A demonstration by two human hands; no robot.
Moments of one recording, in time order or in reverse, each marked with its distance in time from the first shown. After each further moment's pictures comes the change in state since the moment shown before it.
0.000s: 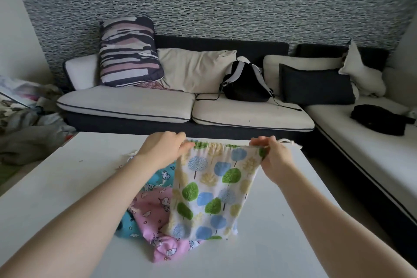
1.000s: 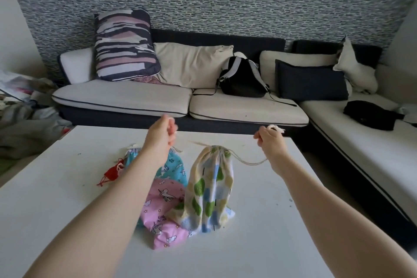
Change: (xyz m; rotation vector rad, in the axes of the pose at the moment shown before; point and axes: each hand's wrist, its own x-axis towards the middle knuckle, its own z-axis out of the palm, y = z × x) left_hand -0.005 0.012 0.008 -1.764 0.182 -0.670; right_hand -0.034 -0.017 0.003 -0.744 0.024 -0.266
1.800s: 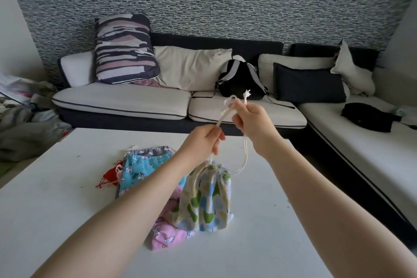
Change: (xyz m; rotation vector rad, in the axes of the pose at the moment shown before) left_hand -0.051 -0.001 0.061 0.646 -0.391 0.289; right_hand -0.032 -0.073 0.012 0.110 -0.199 -0.193
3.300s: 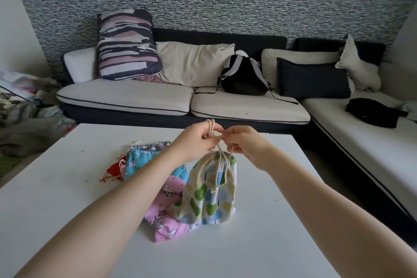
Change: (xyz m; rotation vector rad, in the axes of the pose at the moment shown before) left_hand -0.007 -0.009 -0.016 0.138 -0.099 -0.012; right_hand -0.011 0.044 0.006 0.074 -0.324 0.166
